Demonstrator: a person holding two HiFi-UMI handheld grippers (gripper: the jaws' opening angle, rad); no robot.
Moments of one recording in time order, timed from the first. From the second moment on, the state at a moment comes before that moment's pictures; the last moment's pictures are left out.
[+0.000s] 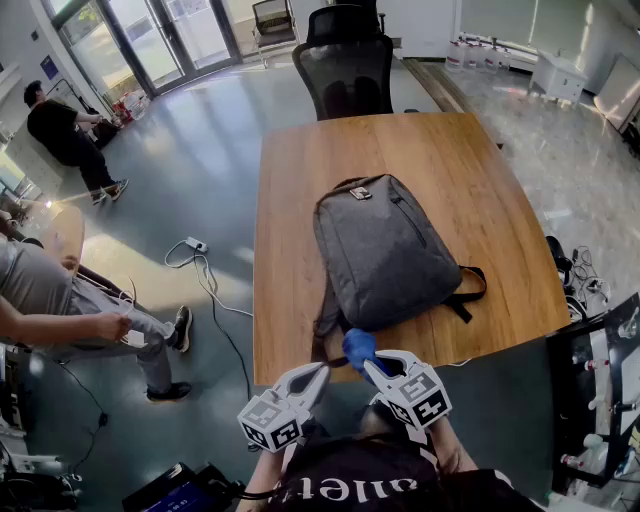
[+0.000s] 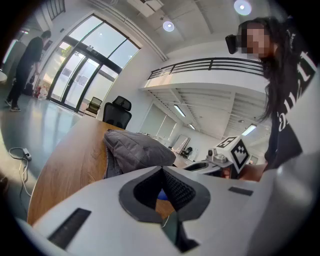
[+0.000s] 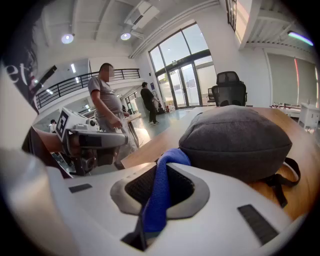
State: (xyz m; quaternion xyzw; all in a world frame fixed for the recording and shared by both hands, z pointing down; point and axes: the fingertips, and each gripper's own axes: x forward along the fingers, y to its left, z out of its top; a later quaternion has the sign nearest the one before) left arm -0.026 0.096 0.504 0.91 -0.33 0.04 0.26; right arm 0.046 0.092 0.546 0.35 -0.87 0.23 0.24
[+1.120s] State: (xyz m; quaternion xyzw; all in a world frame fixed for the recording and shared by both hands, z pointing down) left arm 0.037 0.040 0.513 0.89 -0.37 0.06 0.25; right arm 0.312 0.007 0.580 0.55 -0.76 0.24 0.24
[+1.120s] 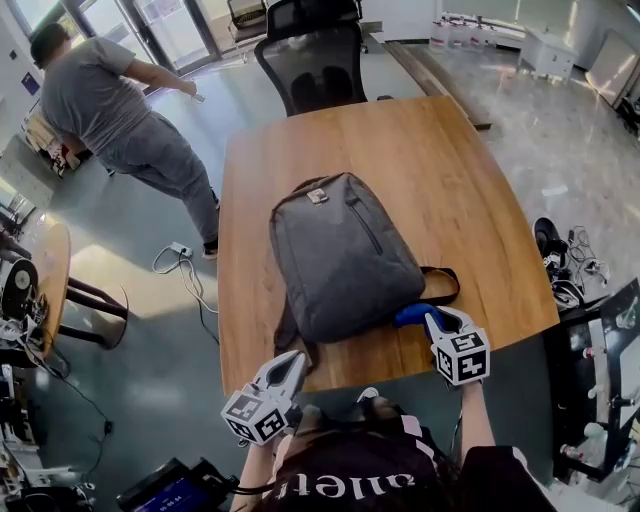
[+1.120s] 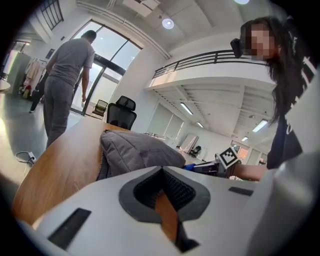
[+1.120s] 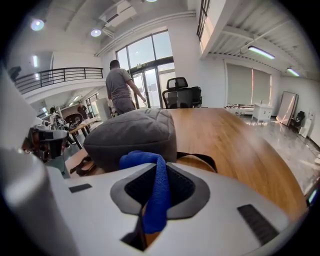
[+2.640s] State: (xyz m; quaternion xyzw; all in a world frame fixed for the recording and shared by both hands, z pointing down) left arm -0.021 -0.060 0.516 0.89 -0.36 0.03 0.27; right arm 0.339 -0.099 0.559 0.55 -0.72 0.29 0.29
